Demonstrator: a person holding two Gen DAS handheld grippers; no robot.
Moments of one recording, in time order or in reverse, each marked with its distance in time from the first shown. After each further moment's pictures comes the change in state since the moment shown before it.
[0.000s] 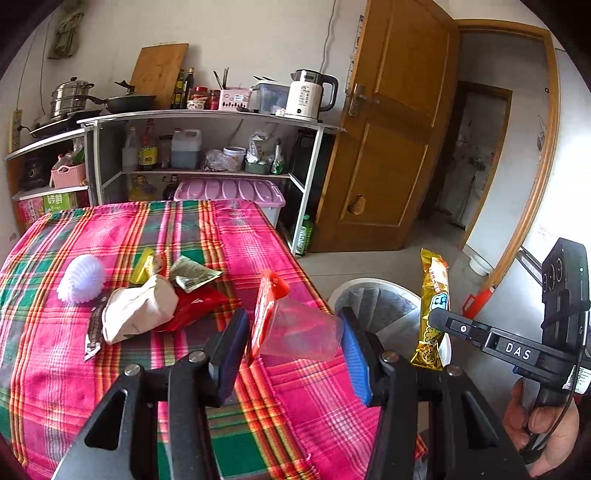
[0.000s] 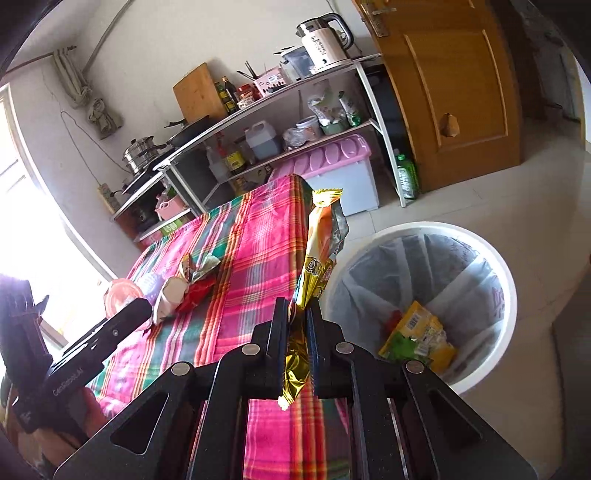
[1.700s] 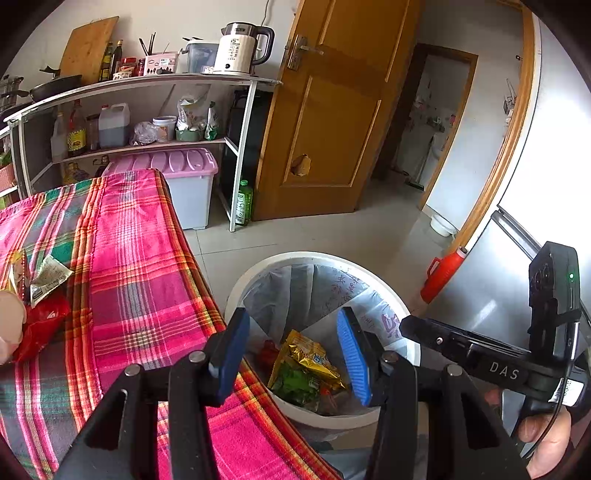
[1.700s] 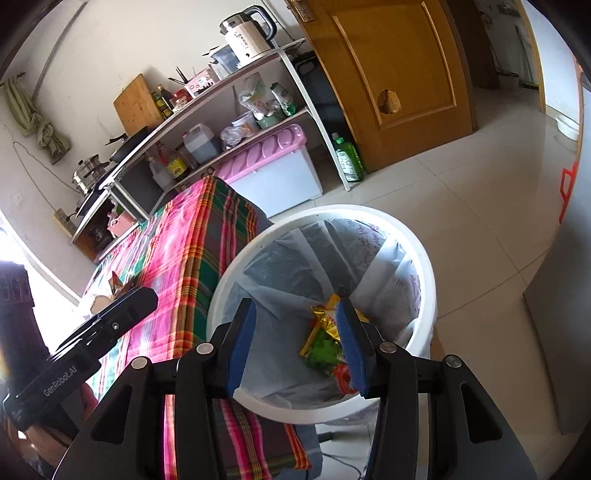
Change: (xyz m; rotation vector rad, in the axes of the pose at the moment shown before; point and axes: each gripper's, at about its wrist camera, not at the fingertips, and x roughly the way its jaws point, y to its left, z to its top) left arm 0.093 -0.079 0.000 0.080 0.136 -0.163; right arm 0.008 -0.094 0.003 0.116 0.023 -0.125
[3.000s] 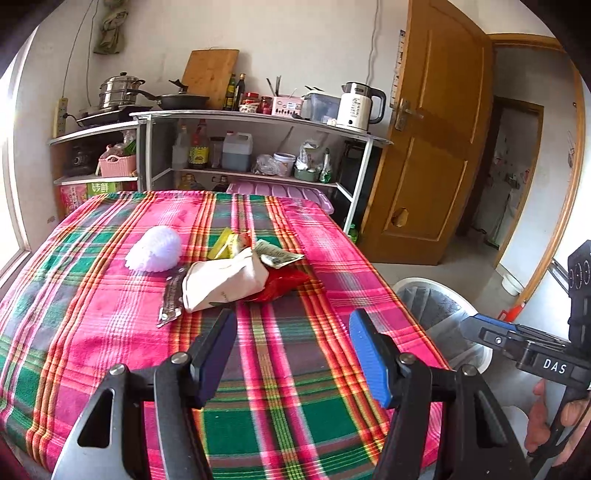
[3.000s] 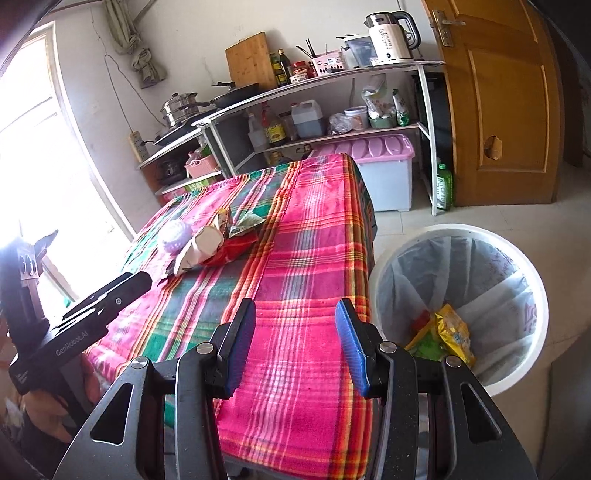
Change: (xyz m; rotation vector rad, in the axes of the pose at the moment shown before) left arm -0.141 0.120 -0.069 -0.177 -0.189 0.334; right arm -0.006 0.143 -0.050 -0.342 0.031 0.181
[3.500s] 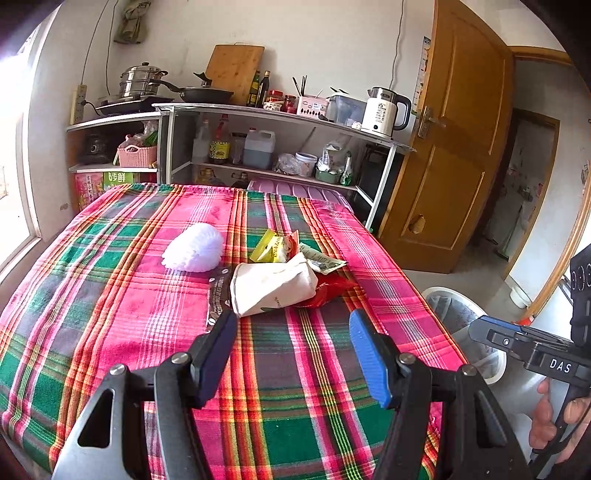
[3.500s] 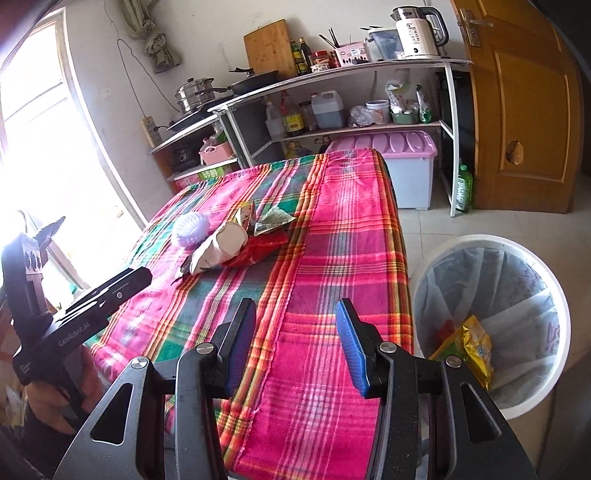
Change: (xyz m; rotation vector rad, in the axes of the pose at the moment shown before) left arm 0.000 0.044 0.007 -0.047 0.001 0.026; right arm 0.029 0.030 0.015 -0.045 0.046 0.042
